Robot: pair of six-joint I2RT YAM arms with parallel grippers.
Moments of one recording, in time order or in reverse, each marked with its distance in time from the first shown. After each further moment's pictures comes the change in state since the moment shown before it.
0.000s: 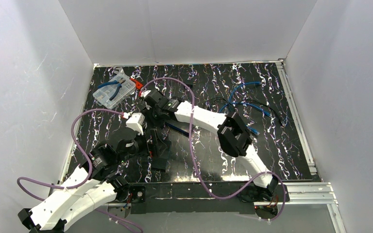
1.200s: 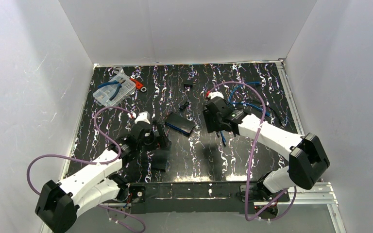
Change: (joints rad) left arm 0.135 0.311 -0.204 0.344 -0.074 -0.073; right arm -0.217 -0.872 -0.990 0.063 0.336 0.088
